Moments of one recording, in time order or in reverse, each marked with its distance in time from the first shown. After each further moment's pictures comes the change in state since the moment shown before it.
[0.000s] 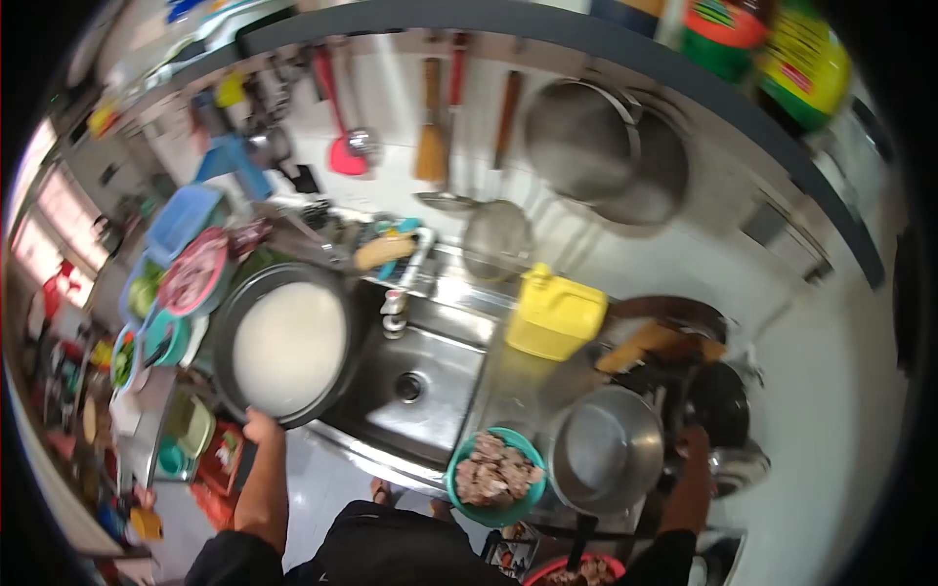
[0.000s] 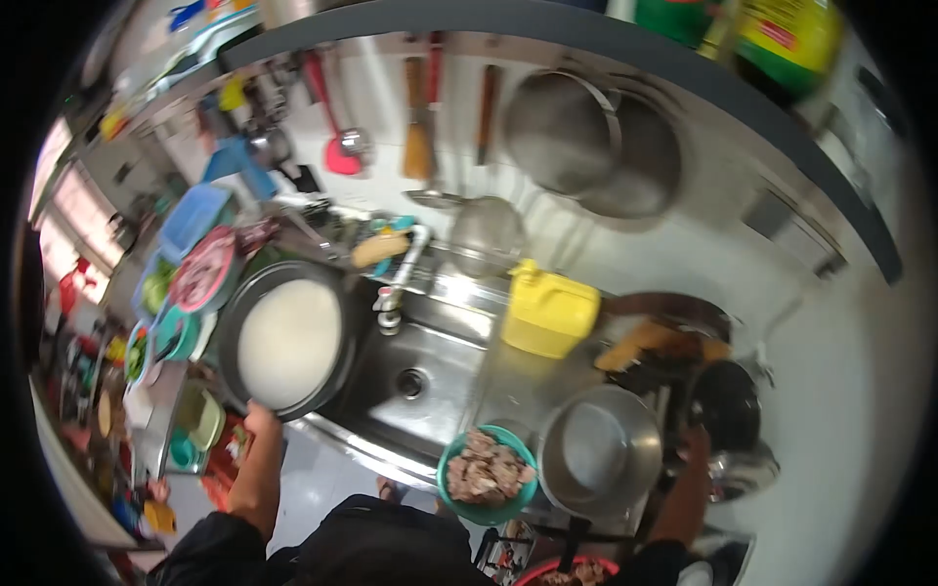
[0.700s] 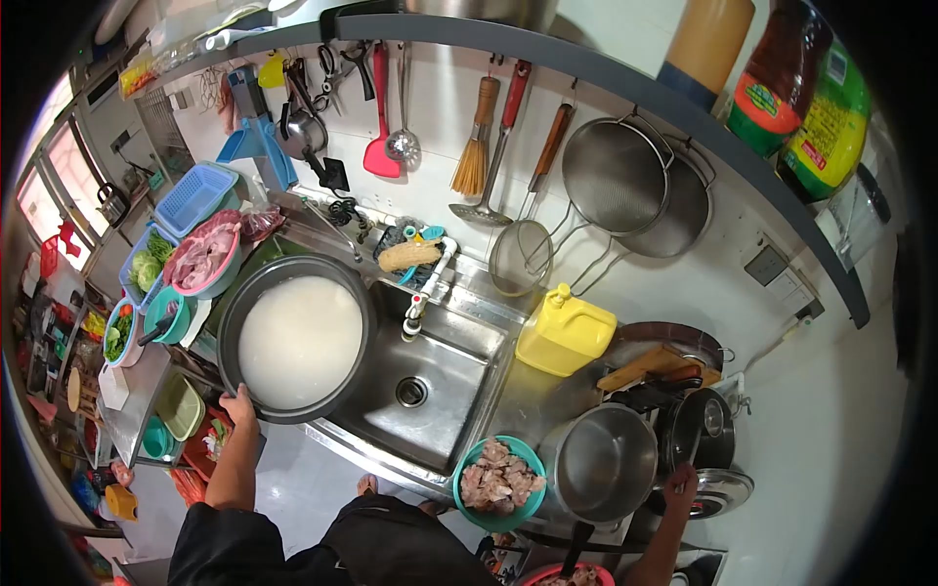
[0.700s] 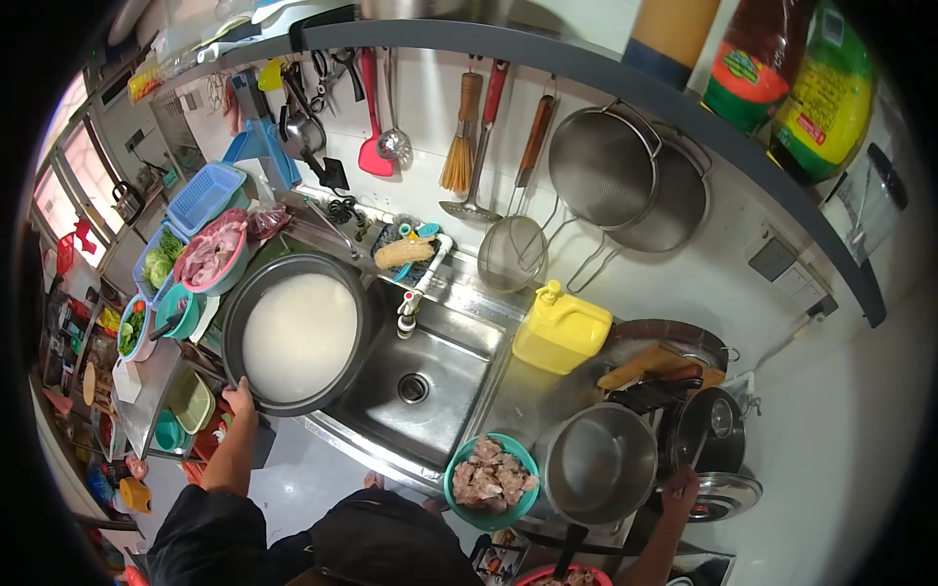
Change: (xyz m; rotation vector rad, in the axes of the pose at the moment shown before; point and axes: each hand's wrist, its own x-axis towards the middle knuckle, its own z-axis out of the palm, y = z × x) left_hand 0.078 0.023 -0.013 0.241 -0.200 0.239; right_hand -0.037 -0.109 -0.109 2.523 0.682 1.009
